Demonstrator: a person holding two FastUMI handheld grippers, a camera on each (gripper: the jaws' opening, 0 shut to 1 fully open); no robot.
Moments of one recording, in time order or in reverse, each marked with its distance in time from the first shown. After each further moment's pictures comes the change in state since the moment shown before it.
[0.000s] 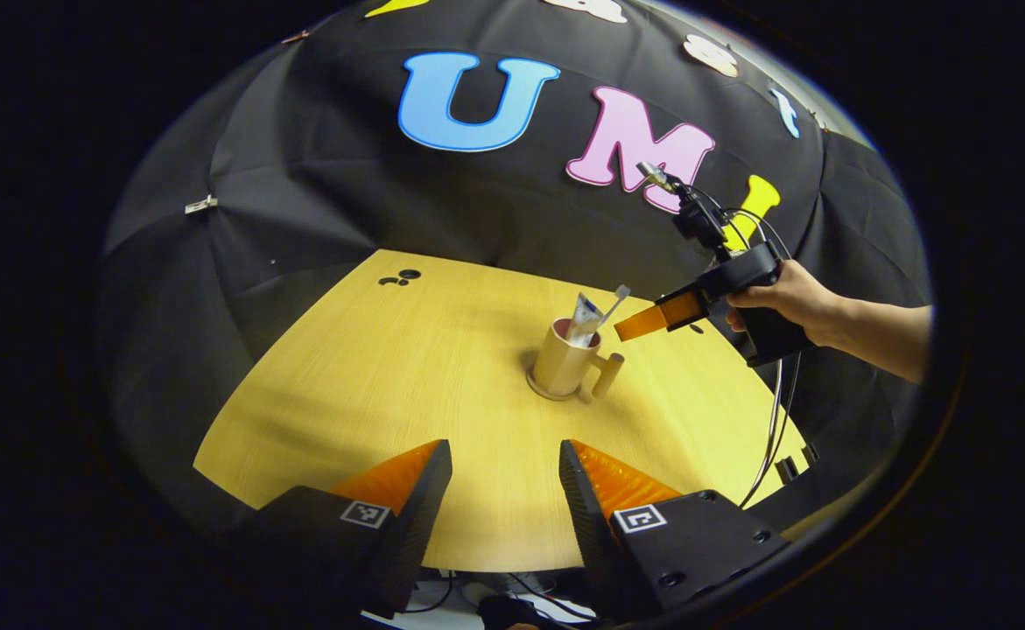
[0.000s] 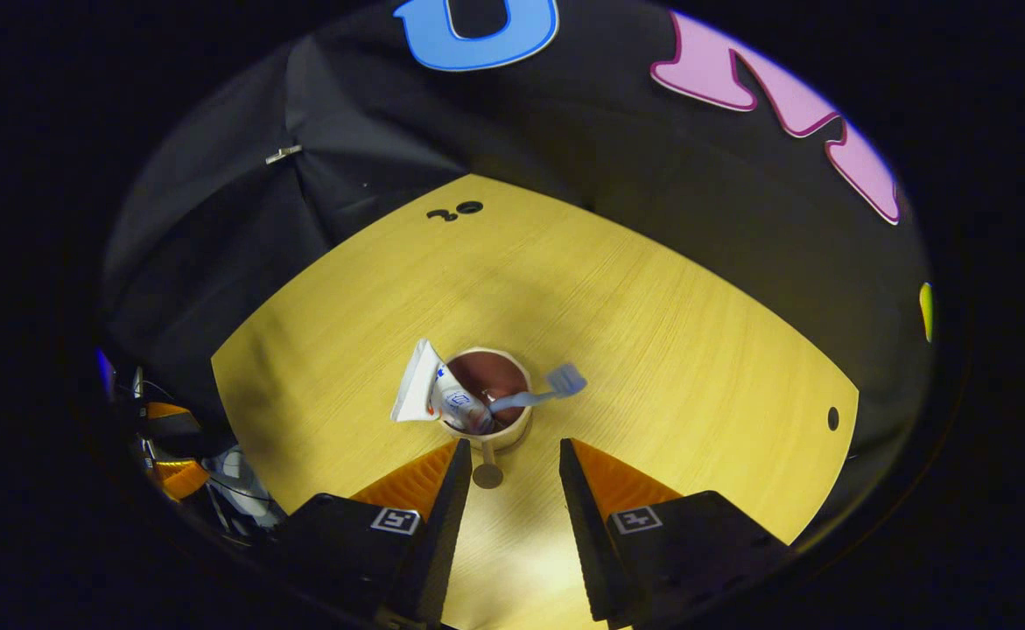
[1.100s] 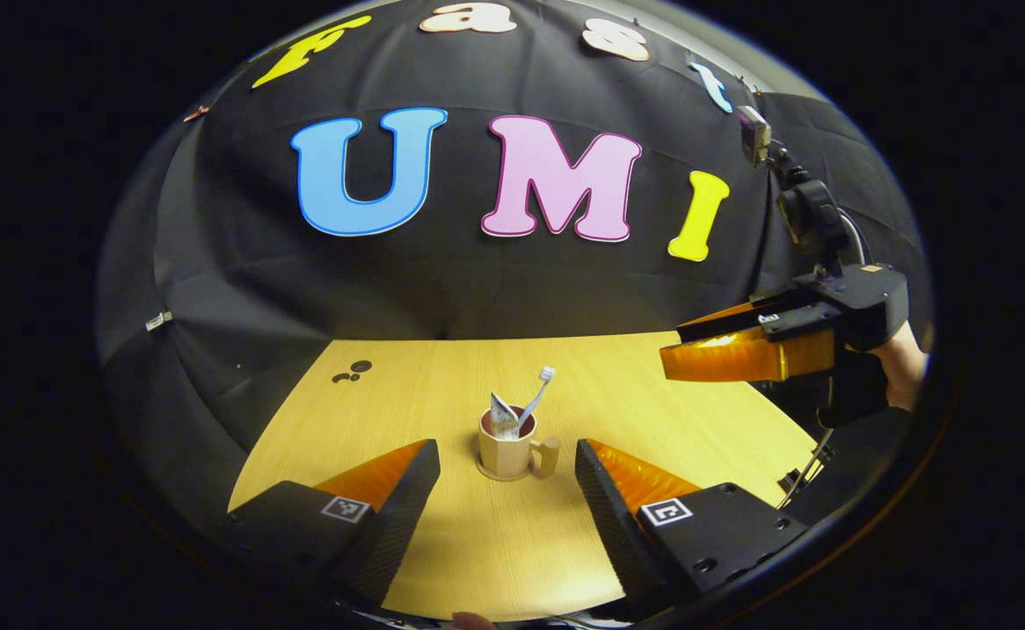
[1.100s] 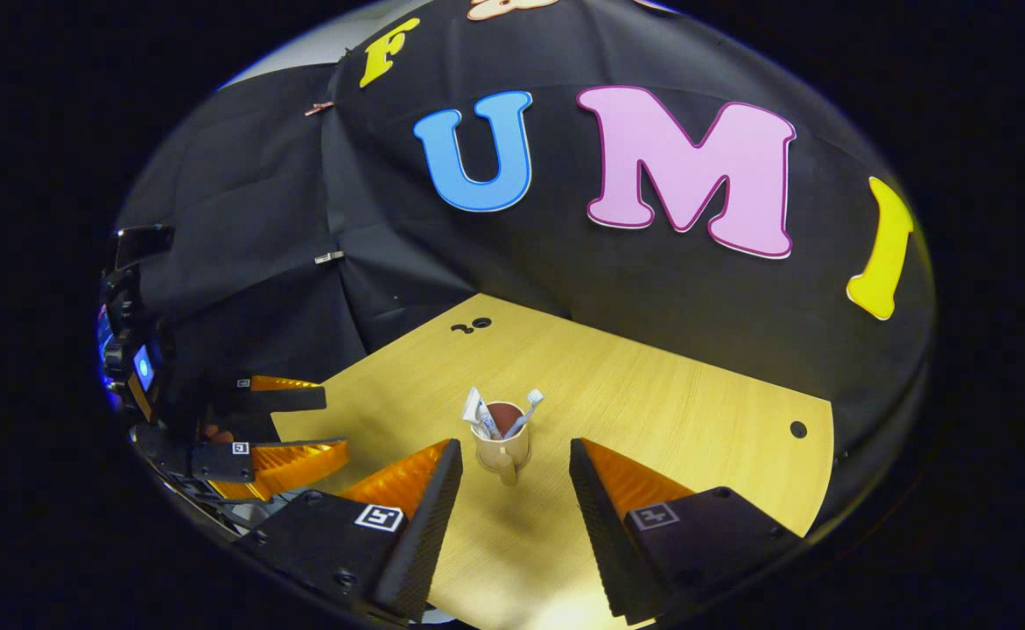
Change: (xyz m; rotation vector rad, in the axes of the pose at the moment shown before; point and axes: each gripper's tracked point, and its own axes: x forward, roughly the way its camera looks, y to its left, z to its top) left arm 0.033 -0.100 0.092 0.219 -0.142 0.005; right arm -0.170 0.001 0.004 0.049 -0.392 0.035
